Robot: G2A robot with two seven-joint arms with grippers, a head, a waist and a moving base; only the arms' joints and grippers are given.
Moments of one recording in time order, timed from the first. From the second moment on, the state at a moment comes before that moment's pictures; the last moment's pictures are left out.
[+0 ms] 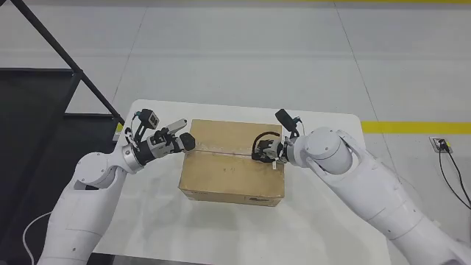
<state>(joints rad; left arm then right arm) 0.76 -1.08 -1.32 -1.14 -0.55 -0.21 -1.06 -0.40 -1.14 0.65 -1.29 0.34 0.57 0.66</state>
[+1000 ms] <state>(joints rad) 1.06 -1.02 -1.64 -1.26 -0.70 -0.26 -1.07 -0.20 -1.50 0.40 -0.90 0.46 0.37 0.55</state>
